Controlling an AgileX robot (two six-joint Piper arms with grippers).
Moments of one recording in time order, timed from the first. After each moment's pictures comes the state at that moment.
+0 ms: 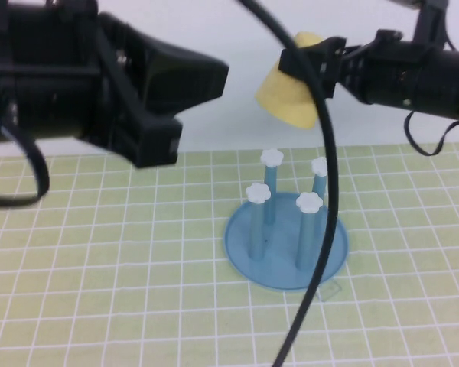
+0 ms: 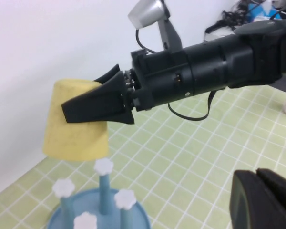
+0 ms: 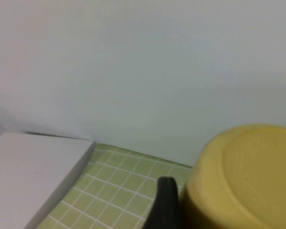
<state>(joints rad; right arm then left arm) 0.31 1.72 -1.29 1.74 0.53 -1.40 -0.52 1.09 -1.34 -0.66 0.77 0.60</state>
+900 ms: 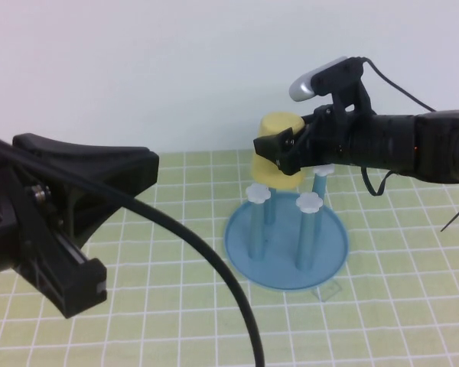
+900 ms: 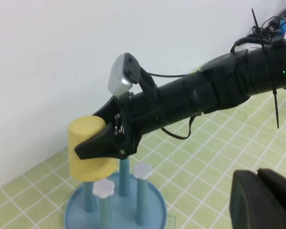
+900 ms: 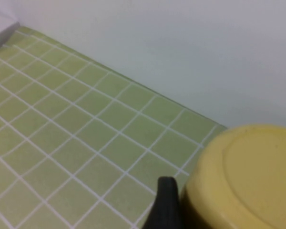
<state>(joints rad) 0.39 1.95 -1.32 1.73 0.38 -1.81 -0.52 0.83 -0.98 -0.64 0.57 0.58</state>
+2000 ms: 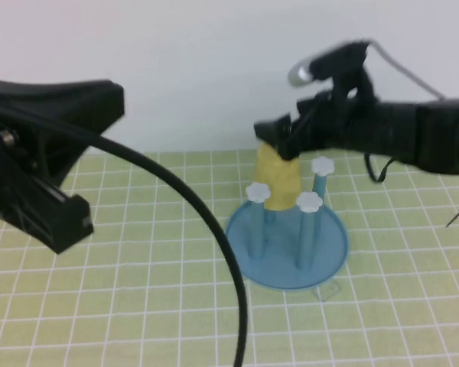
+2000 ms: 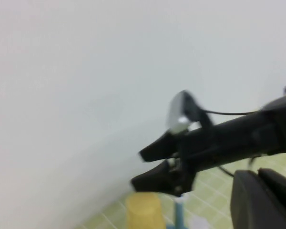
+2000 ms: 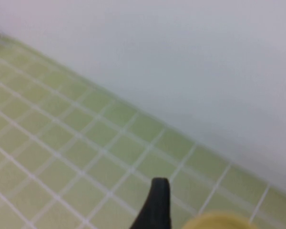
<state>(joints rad) 0.42 1.90 -1.33 1.73 0.30 -1.82 -0.52 0.82 -0.97 -0.57 0.37 0.58</state>
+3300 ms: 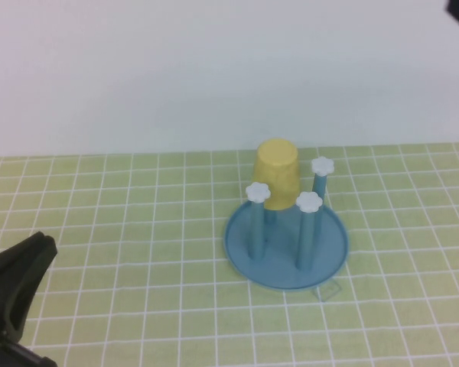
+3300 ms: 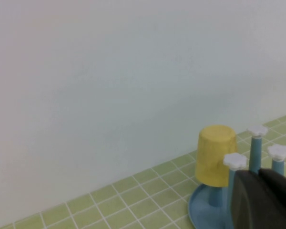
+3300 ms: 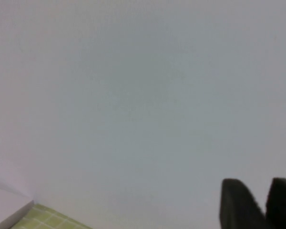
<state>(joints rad) 0.42 1.01 -0.94 1.75 0.19 -1.72 -0.52 0.50 -0.34 -0.56 -0.10 0.63</state>
